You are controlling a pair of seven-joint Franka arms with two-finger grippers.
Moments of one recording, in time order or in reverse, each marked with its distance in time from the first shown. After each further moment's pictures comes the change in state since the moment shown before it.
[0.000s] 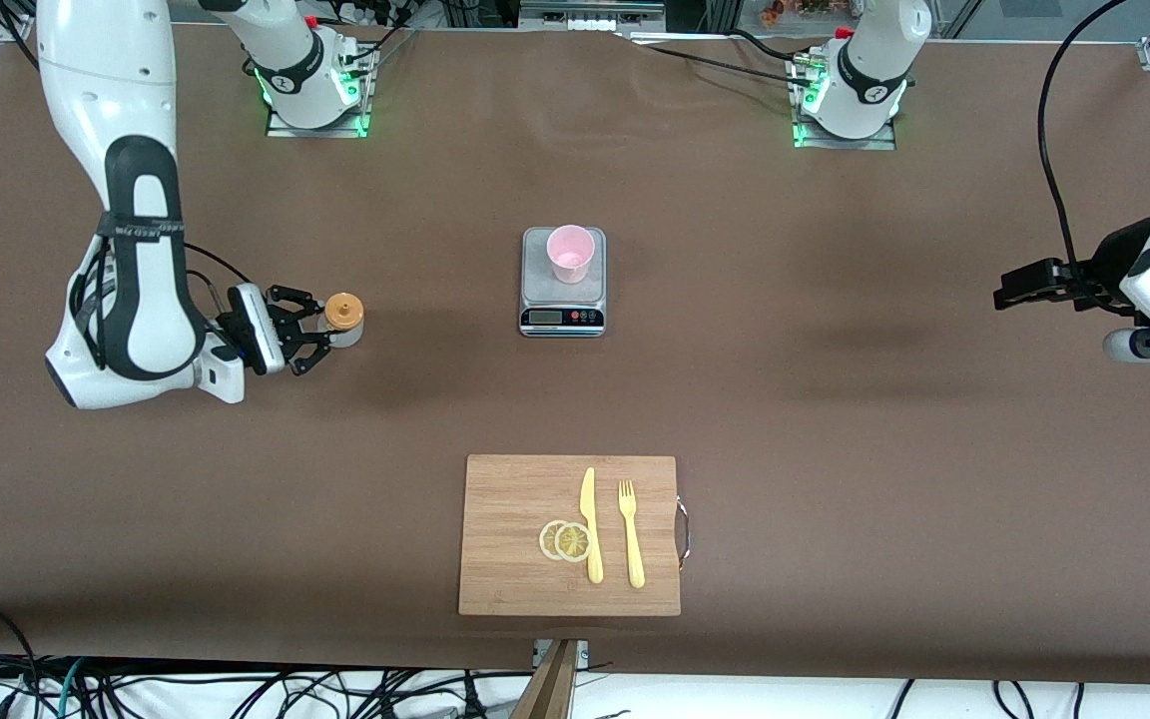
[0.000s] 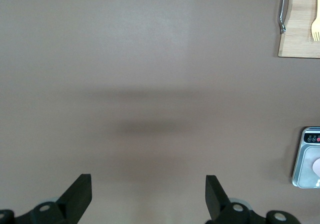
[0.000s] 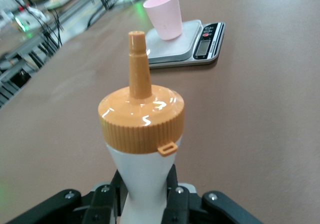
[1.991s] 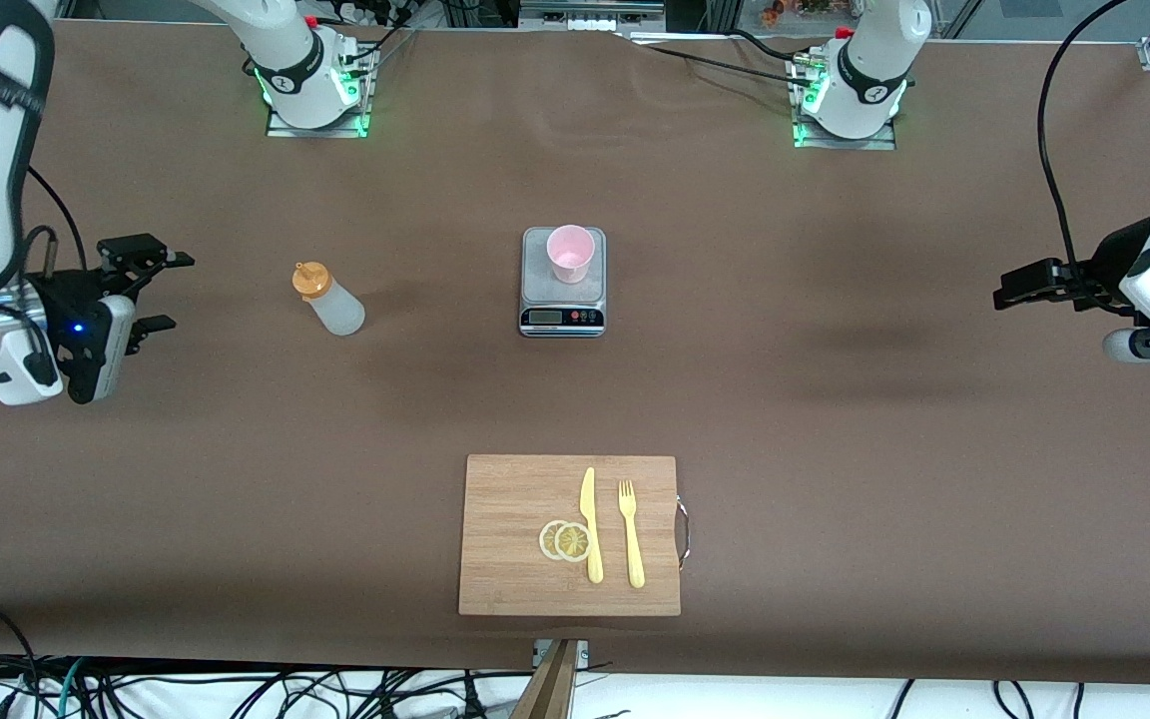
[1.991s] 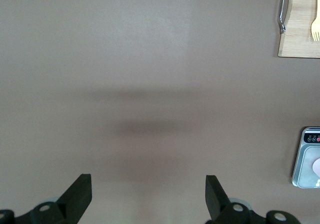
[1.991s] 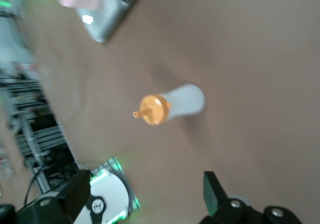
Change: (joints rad) left arm 0.000 0.000 -0.001 0.000 0.000 0.000 0.000; right arm -0.080 -0.225 0.062 0.496 -0.600 -0.251 1.281
